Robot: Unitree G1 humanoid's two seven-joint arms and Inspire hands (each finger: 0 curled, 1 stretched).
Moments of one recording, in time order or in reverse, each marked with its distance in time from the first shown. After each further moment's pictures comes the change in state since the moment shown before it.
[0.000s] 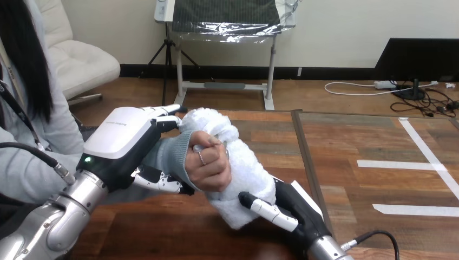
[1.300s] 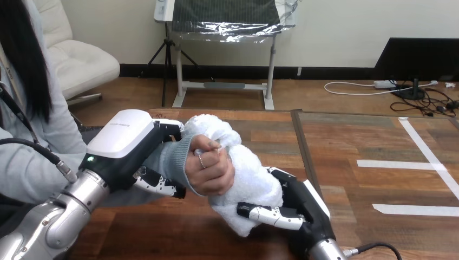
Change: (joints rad) left arm -0.006 0.001 -0.001 -0.001 -0.057 -0.006 -0.096; right arm 0.005 0.063 -0.100 0.038 0.117 -0.035 0.070
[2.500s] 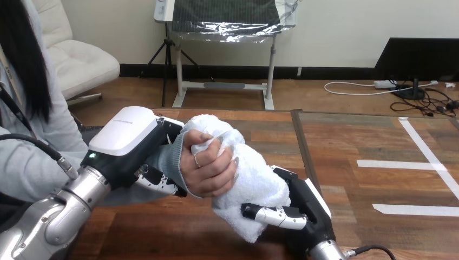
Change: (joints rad) left arm -0.025 0.003 -0.002 0.022 0.005 -0.046 0.000; right arm 0.001 0.046 -0.061 0.000 0.144 -0.011 0.178
